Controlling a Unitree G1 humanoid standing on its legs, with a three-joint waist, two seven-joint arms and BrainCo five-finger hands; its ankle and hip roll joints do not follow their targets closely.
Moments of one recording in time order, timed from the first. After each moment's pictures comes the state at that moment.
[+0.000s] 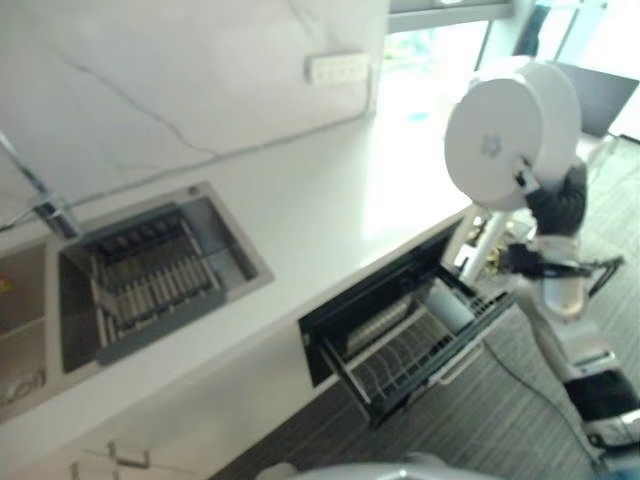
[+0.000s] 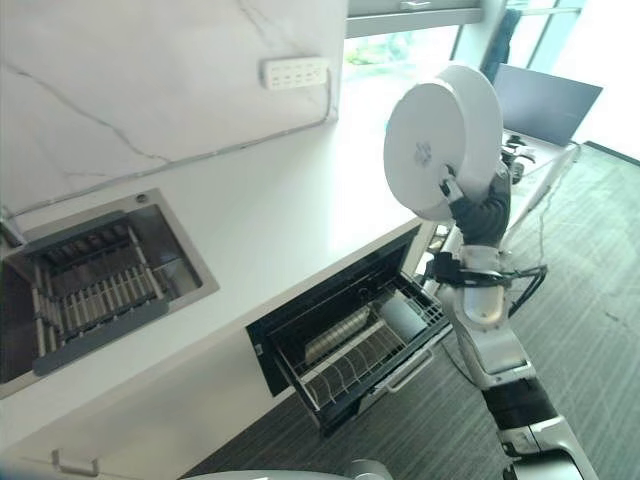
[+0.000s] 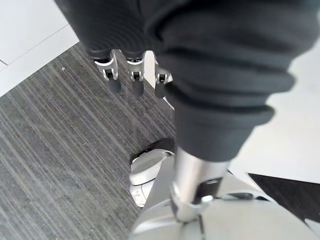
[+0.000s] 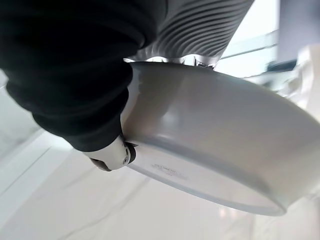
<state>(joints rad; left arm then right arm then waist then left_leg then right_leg) 0.08 0.31 -0.27 1.28 -0.22 0.14 0.01 -0.18 -0.61 0.11 -0.05 0.44 -0.38 -0.42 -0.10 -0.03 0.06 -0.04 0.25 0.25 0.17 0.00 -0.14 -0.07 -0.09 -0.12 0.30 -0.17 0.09</state>
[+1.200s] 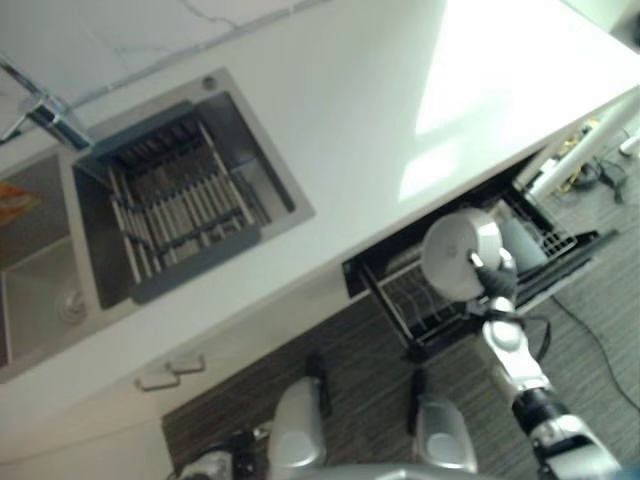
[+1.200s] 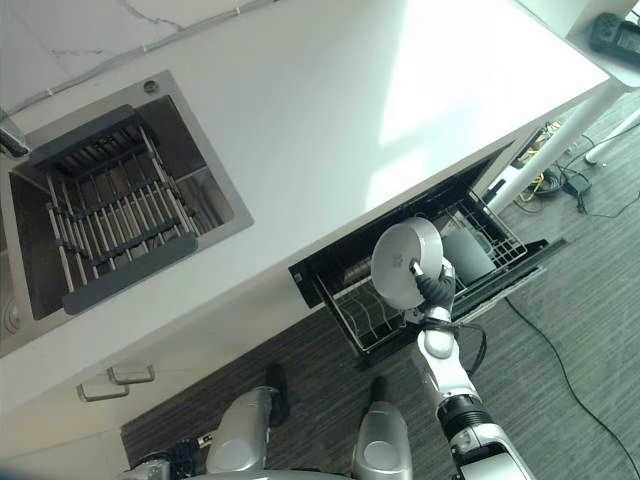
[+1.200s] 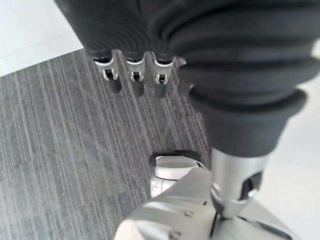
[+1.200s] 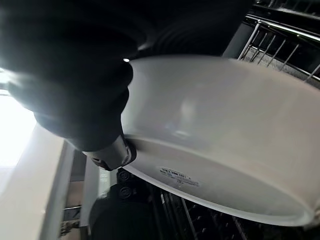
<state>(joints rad) -0.05 0.26 -0.20 1.24 -0.49 0.11 -0.01 -0.31 -0.36 0.23 0.64 0.42 -0.39 -0.43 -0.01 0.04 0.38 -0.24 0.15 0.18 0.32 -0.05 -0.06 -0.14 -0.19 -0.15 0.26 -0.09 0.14</state>
